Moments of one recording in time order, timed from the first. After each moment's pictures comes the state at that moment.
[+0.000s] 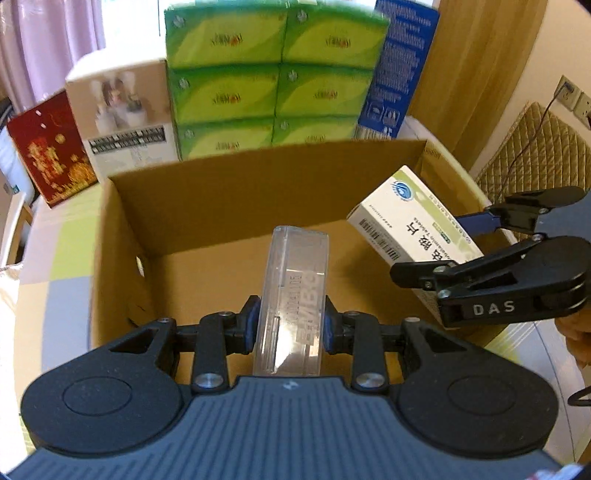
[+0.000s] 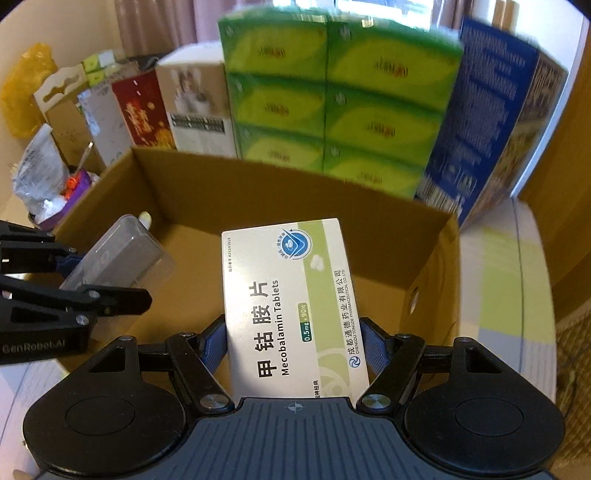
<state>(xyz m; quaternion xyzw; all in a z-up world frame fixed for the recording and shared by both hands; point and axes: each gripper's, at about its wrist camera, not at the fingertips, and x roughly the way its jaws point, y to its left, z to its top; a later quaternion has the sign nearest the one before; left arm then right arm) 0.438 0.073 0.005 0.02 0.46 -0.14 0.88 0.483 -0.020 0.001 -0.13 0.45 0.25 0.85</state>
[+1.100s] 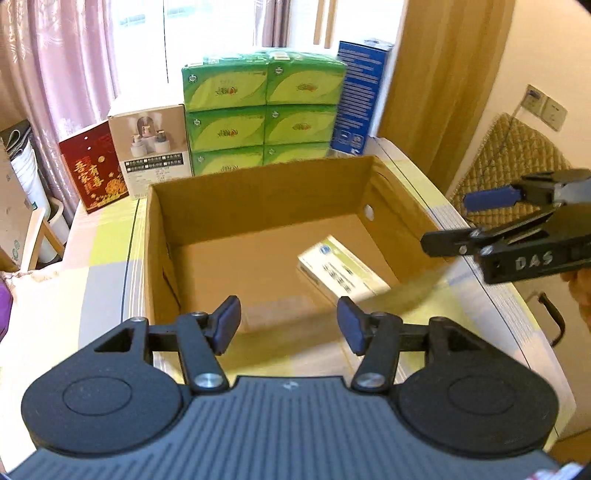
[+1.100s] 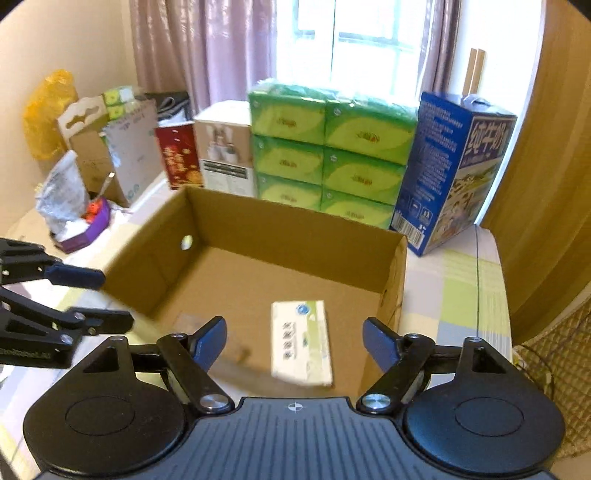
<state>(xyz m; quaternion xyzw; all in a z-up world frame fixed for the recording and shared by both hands) 0.318 0.079 0.085 0.03 0.41 -0.14 0.90 0.369 -0.060 0.079 -0.12 0.38 0.26 0.88</state>
